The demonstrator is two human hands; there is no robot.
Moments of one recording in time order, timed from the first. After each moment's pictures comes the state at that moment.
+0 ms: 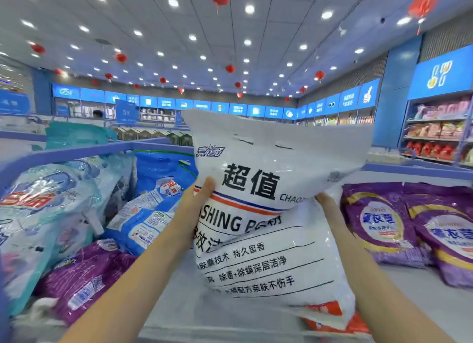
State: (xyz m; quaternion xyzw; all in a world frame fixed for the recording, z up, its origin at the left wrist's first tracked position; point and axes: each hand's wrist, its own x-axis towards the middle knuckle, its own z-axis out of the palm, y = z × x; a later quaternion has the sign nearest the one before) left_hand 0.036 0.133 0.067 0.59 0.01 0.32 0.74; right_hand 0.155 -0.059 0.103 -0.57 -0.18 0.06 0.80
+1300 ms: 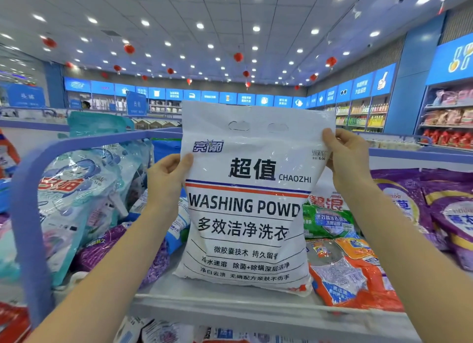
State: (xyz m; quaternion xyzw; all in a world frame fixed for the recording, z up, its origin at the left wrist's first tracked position) left_hand -0.001 0.179 0.080 0.59 0.05 0.53 0.60; right_hand 0.159 -0.048 0.143 -0.57 -0.29 -0.11 0.76
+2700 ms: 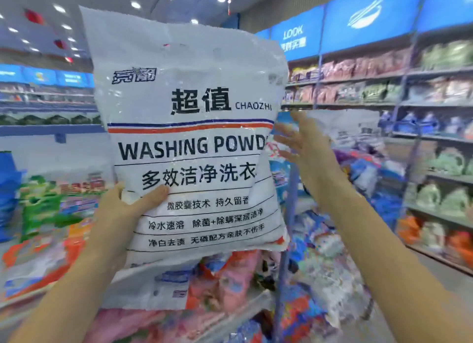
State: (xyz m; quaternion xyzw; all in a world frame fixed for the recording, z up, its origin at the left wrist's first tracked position) left_hand 0.090 -0.231 0.054 0.65 -0.09 0.26 0.71; right_hand 0.140 -0.495 0.130 -0.66 -0.16 -0.20 0.70
